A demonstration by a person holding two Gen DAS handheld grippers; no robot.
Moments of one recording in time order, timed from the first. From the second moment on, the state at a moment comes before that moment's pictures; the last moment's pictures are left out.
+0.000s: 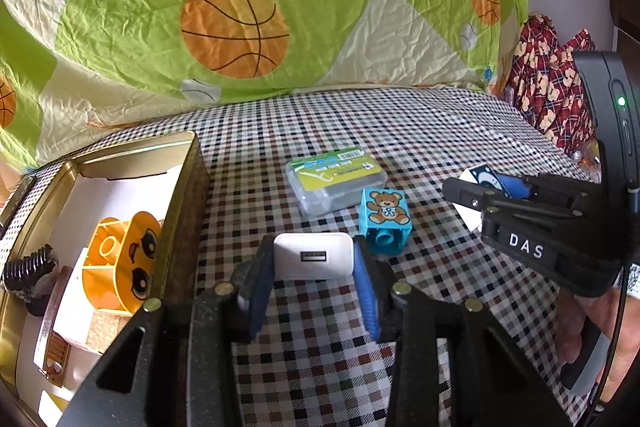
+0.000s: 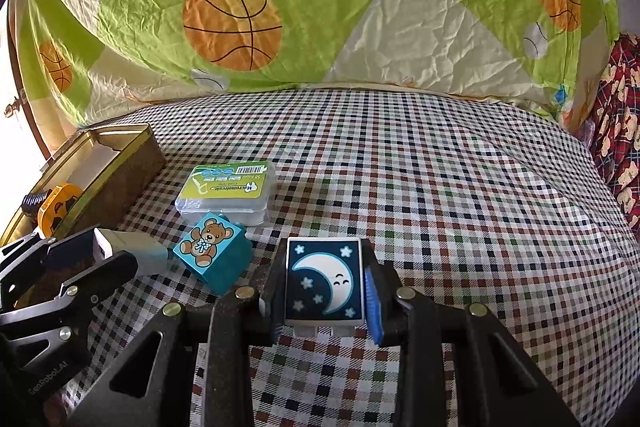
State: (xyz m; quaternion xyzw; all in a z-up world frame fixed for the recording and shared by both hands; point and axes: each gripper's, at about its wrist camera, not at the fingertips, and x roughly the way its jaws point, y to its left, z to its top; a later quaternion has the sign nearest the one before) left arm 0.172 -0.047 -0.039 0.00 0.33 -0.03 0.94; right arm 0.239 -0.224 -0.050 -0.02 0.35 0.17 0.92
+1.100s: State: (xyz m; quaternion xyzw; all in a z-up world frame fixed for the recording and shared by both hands) left arm 0.127 -0.046 -0.013 0.01 0.20 0.00 0.98; right arm 0.183 -0.236 -0.018 0.00 0.18 0.16 0.97
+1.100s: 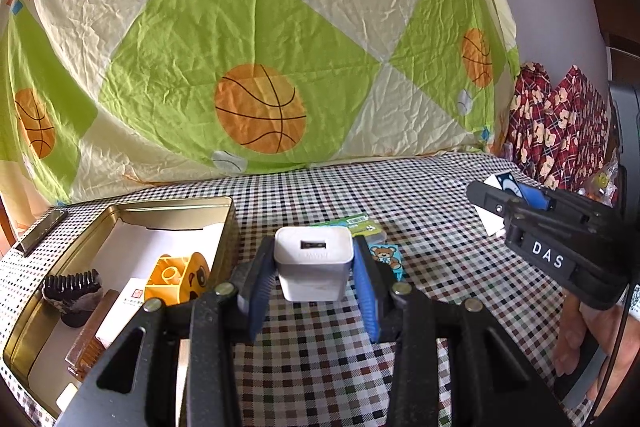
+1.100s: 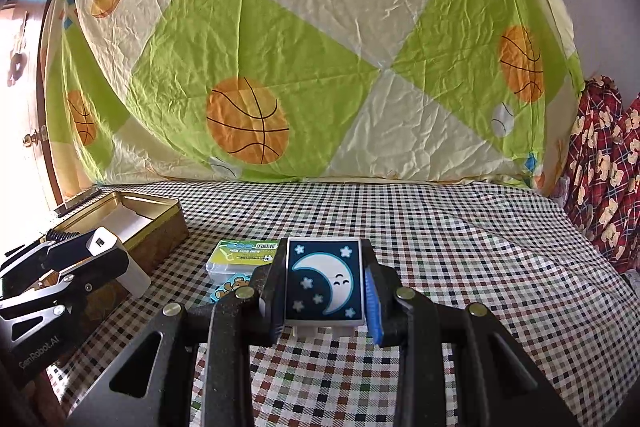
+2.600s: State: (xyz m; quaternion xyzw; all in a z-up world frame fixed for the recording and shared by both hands) left arm 0.097 -0.042 -0.005 -0.01 0.14 0.00 0.99; right arm 0.155 -0.230 -0.013 -0.01 0.15 0.18 0.97
